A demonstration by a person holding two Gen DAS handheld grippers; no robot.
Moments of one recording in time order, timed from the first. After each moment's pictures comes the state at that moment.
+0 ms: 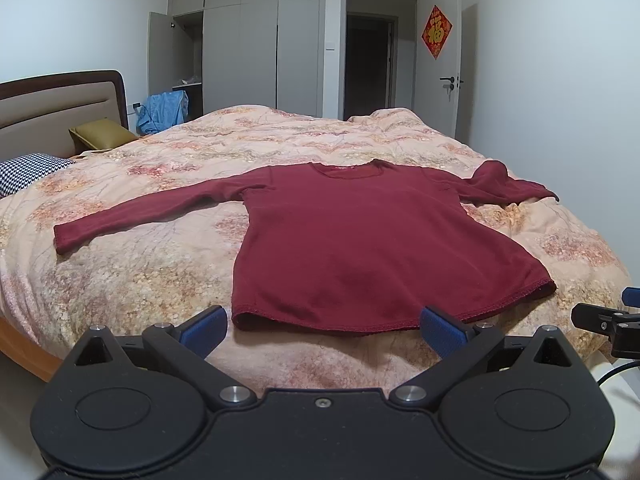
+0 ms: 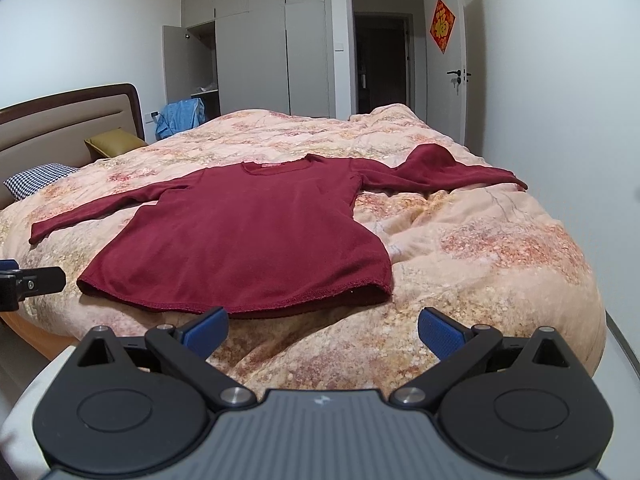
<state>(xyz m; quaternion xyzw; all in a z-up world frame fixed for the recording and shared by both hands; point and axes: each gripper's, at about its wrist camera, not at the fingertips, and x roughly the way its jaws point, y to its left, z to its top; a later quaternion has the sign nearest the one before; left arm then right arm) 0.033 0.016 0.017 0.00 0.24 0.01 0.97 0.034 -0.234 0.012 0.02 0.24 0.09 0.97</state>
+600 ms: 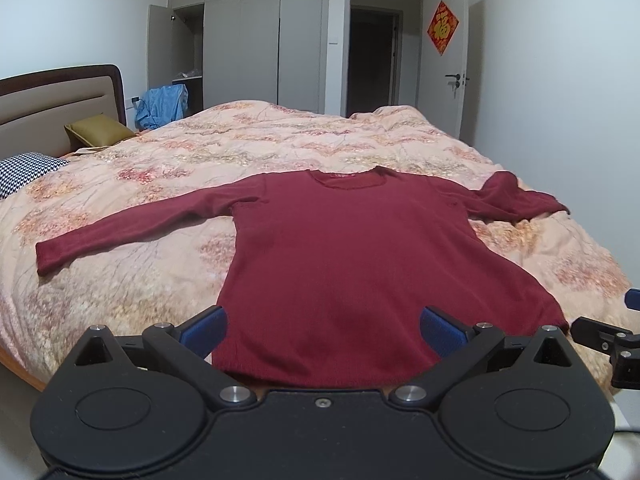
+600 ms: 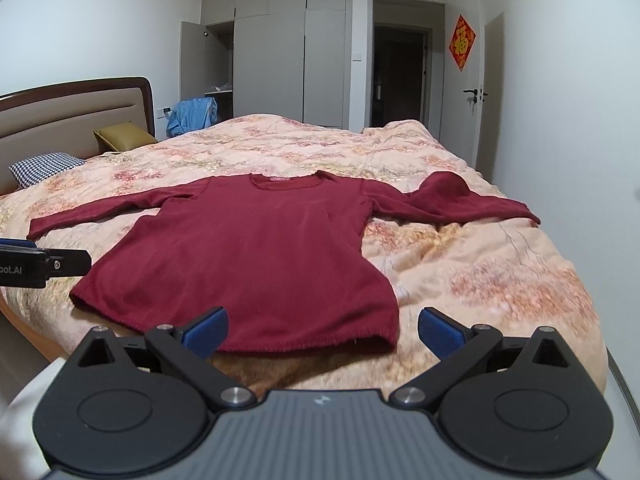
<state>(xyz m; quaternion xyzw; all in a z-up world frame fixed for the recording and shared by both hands) 0.102 0.010 0.036 -0.01 0.25 0.02 0.97 0.076 -0.226 0.035 -0.02 0.23 0.10 0.97</state>
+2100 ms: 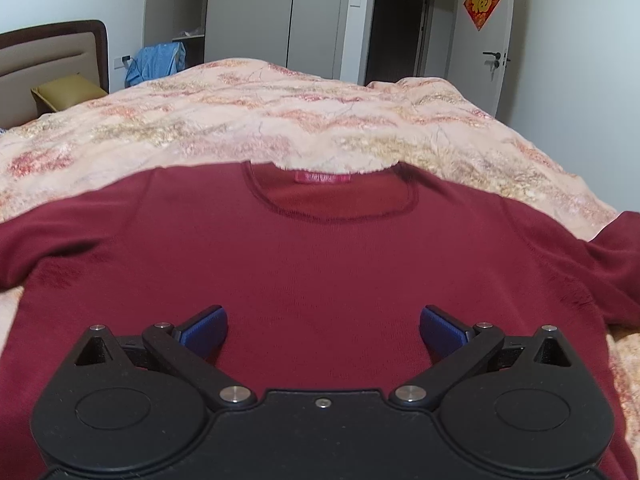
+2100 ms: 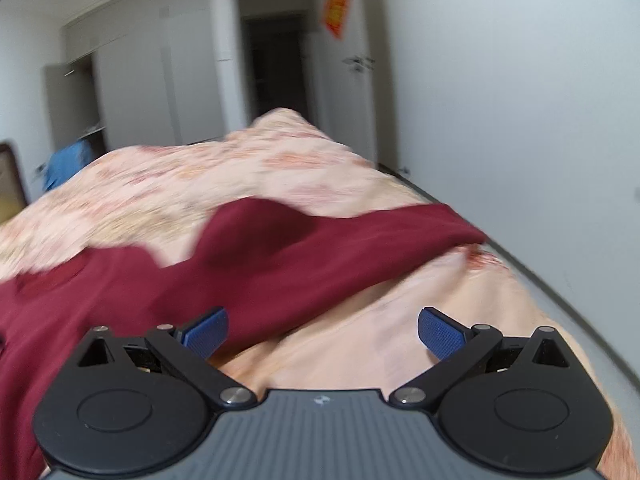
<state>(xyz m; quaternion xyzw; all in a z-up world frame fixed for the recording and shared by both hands) 0.472 -0.032 -0.048 -0.05 0.29 0.04 0.95 0.441 -0.443 -0.021 0.12 0.24 -0.06 0.96</state>
